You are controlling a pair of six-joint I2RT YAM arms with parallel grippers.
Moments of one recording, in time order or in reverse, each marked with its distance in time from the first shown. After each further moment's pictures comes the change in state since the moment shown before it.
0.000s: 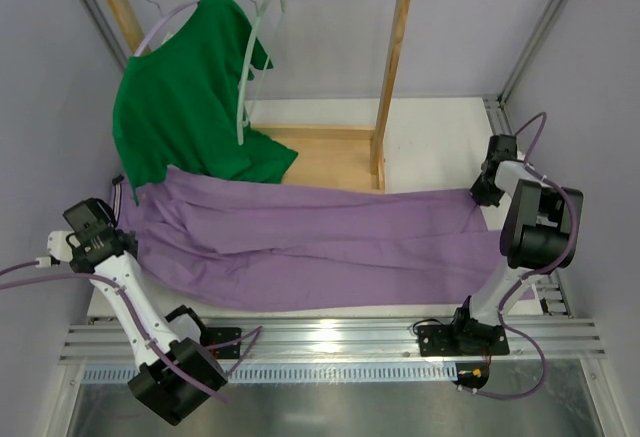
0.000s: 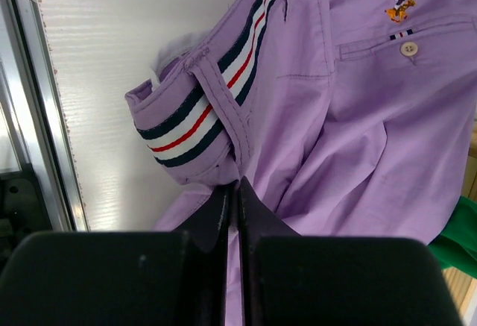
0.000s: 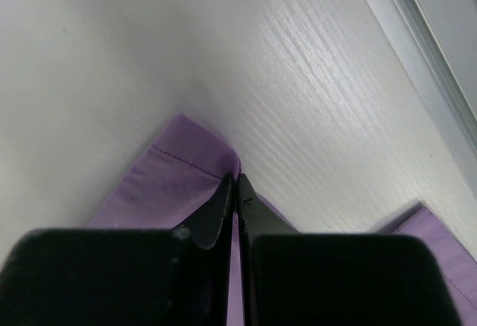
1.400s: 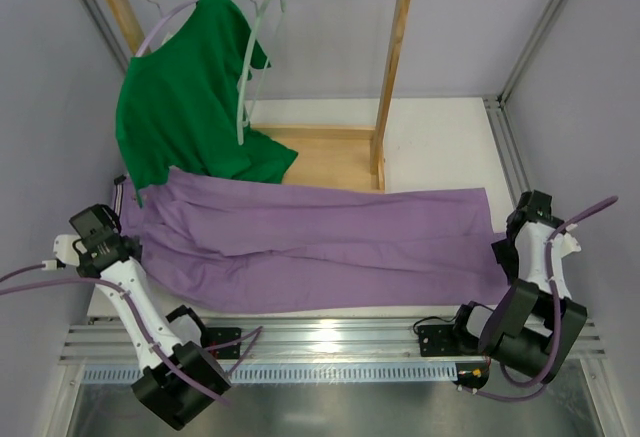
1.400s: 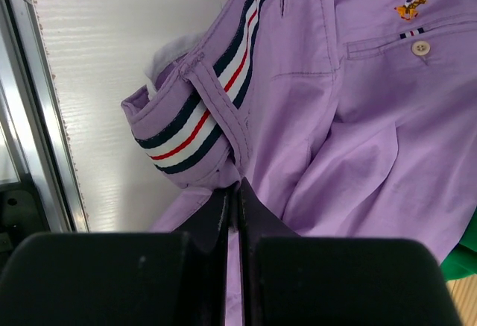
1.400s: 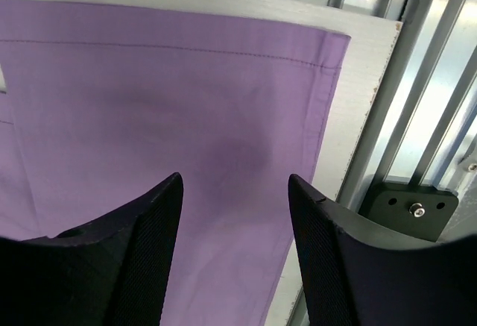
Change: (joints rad) left arm -0.003 -0.035 -0.072 0.048 -0.005 0.024; right arm -0.232 -0.608 -0.353 -0.513 0.166 0.456
